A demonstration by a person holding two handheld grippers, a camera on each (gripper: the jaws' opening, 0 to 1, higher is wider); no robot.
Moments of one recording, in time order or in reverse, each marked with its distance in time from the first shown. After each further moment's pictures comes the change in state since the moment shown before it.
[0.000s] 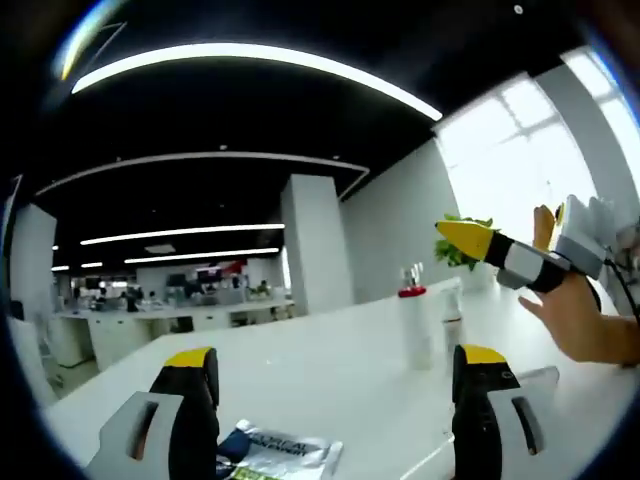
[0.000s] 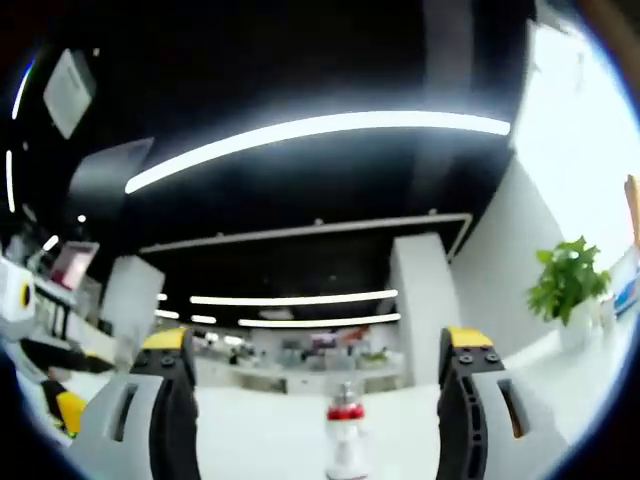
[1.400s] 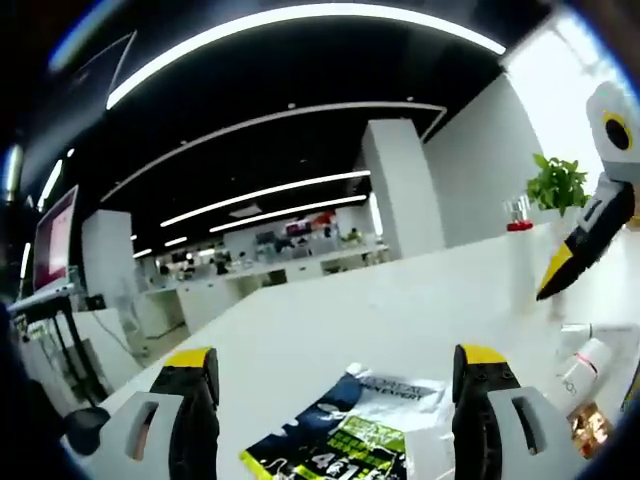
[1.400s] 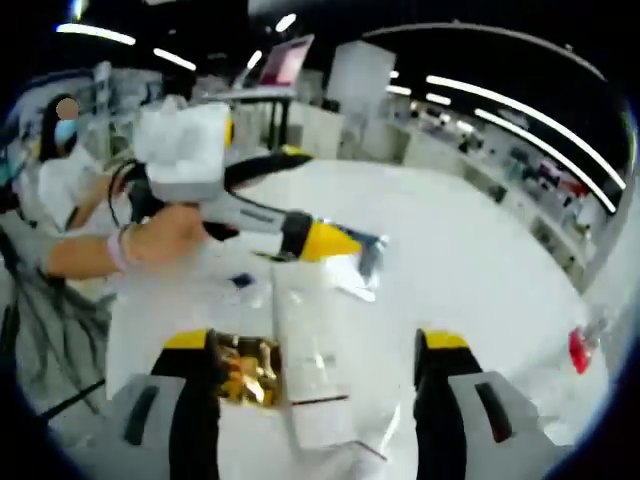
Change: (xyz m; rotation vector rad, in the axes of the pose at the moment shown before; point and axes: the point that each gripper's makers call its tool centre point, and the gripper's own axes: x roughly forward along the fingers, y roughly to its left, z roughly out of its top) left arm -0.029 0.085 -0.039 0.028 0.213 0.429; right arm -0.106 0.159 -0.117 -0.240 1.131 1.124
